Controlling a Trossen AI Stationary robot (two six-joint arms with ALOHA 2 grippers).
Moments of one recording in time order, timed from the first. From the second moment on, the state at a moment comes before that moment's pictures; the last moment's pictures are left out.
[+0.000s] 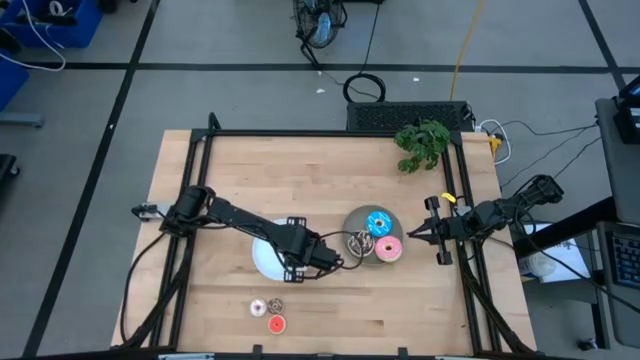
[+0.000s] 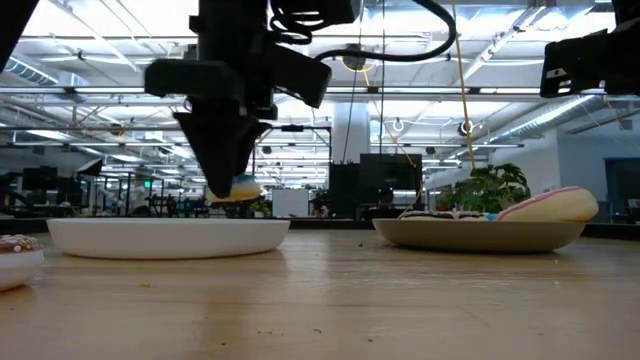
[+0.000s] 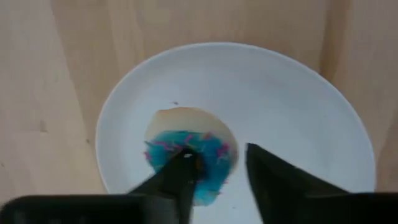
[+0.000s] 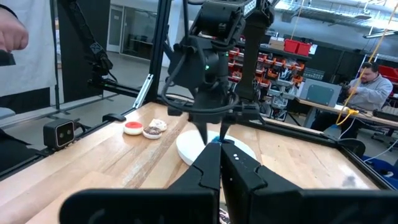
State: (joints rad) left arm -0.28 2.09 1.66 -1.23 -0.16 -0.27; right arm 0.45 0.01 0.02 0.06 0.26 -0.21
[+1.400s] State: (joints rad) left arm -0.45 1.94 1.68 -1.22 -0.25 -0.40; right arm 0.29 1.59 0.38 1.13 0.27 -0.18
